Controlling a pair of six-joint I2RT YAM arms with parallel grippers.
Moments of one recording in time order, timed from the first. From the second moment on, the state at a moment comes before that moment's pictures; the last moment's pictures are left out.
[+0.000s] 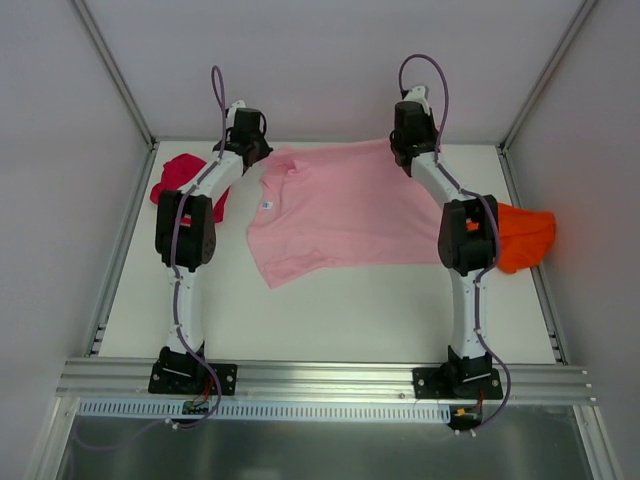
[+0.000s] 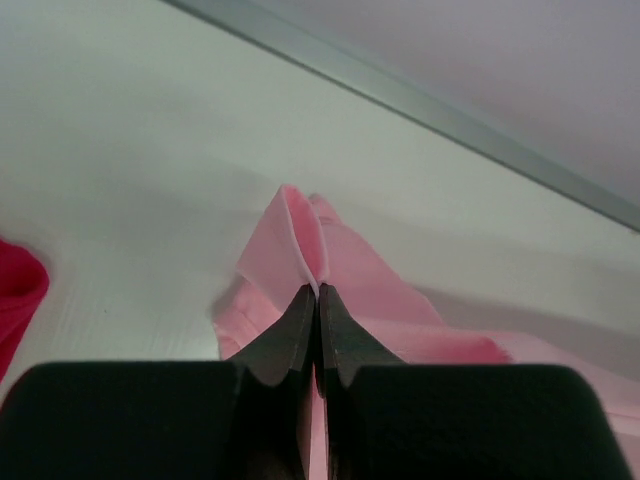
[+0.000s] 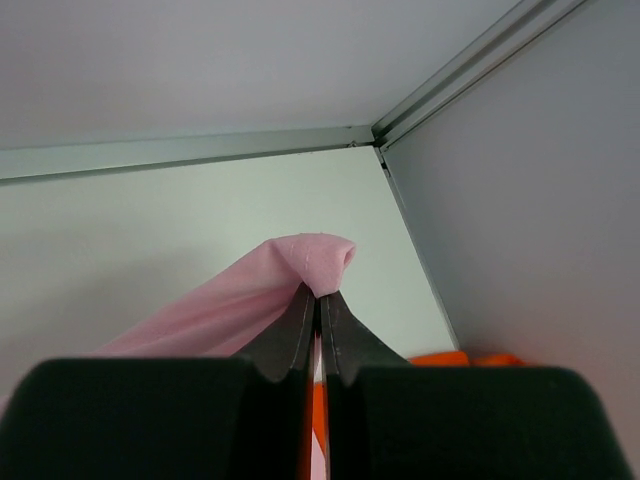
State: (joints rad) left arm -0.21 2.25 1.93 -0.28 -0.20 -0.59; right arm 0.26 2.26 1.97 -0.07 0.83 -0.29
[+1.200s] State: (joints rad) left arm -0.30 2.15 1.81 -0.47 -0.13 -0.57; right arm 0.24 2.12 2.07 -1.01 0.57 0.13
